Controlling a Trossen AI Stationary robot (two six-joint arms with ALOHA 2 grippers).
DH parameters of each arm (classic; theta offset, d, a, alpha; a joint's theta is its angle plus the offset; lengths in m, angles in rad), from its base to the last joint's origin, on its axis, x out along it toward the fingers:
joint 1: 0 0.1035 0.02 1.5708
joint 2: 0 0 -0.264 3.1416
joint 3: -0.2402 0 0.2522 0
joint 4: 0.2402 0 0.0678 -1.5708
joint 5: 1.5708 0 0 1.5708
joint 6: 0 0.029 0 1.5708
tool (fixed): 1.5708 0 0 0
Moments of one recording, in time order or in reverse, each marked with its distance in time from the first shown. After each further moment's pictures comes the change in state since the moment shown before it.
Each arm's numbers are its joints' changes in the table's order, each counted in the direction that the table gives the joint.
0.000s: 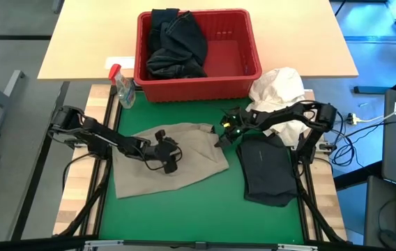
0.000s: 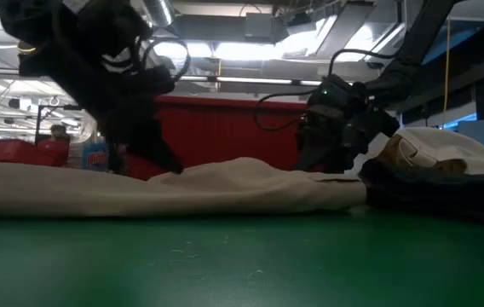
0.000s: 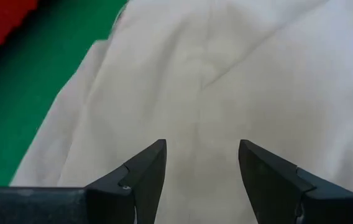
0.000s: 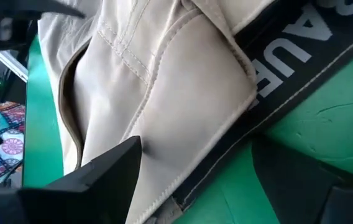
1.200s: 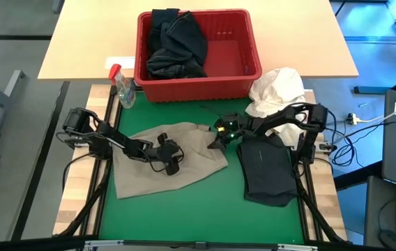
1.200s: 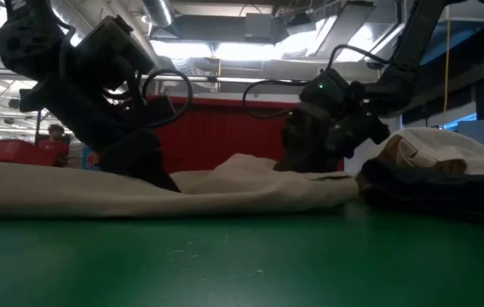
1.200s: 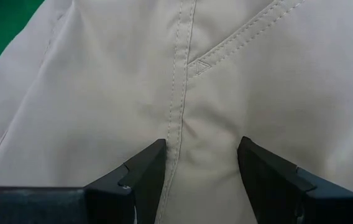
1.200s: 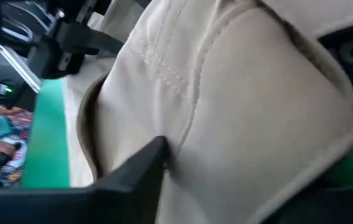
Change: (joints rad) left arm 0.020 -0.192 0.078 -0.223 0.050 -0.038; right arm 0.098 -0.090 -0.013 -0.248 0.065 0.062
